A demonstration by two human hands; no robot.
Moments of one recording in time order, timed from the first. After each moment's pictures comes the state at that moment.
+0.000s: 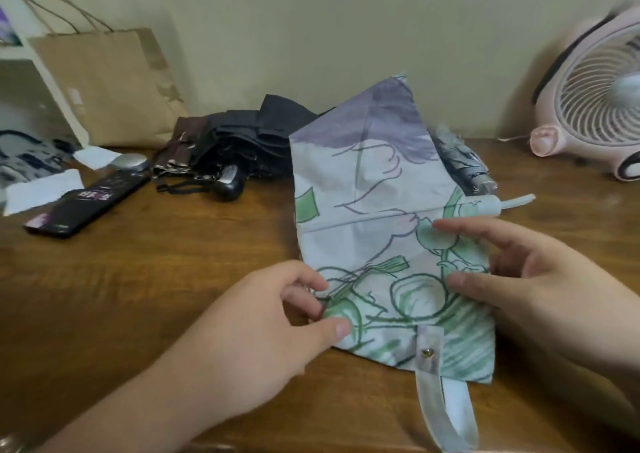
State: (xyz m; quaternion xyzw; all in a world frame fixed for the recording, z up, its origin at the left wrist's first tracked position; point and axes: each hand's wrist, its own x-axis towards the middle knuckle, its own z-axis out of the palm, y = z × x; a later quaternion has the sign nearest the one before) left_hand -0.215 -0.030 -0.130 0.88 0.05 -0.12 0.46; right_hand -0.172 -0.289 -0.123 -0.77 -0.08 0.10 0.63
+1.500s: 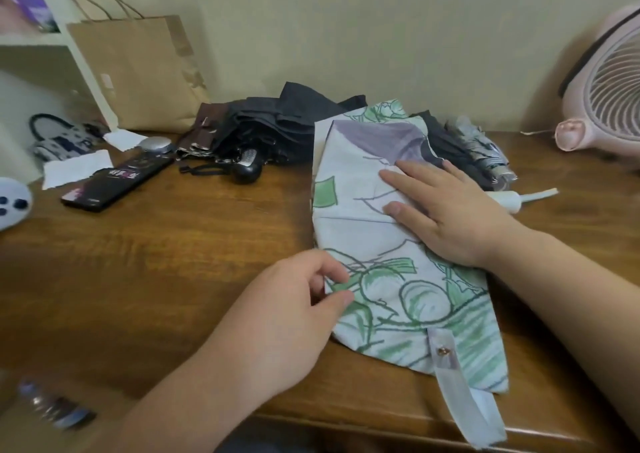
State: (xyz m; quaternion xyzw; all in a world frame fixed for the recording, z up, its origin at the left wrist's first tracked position) left_hand -0.228 -0.044 -0.148 0.90 0.05 -0.02 0.43; right_hand -0.061 -0.263 -0.158 -0.94 -0.31 -0.11 0.07
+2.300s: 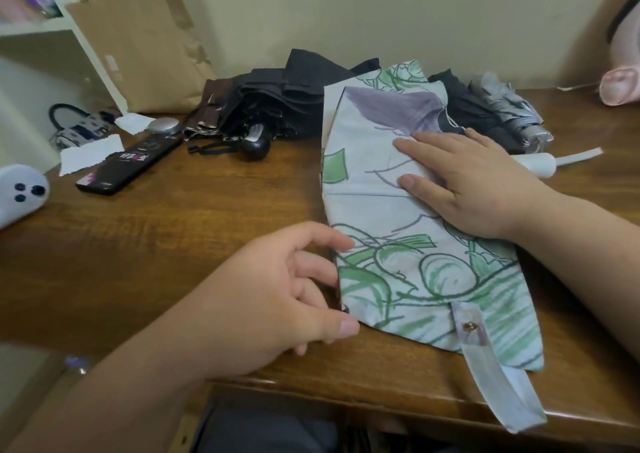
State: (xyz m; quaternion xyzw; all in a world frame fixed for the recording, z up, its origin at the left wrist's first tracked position) left_hand -0.233 -0.020 -0.140 0.82 0.01 -0.13 0.56; right_hand -0.052 -0.263 -0.166 -0.94 -0.31 -0.12 0.06
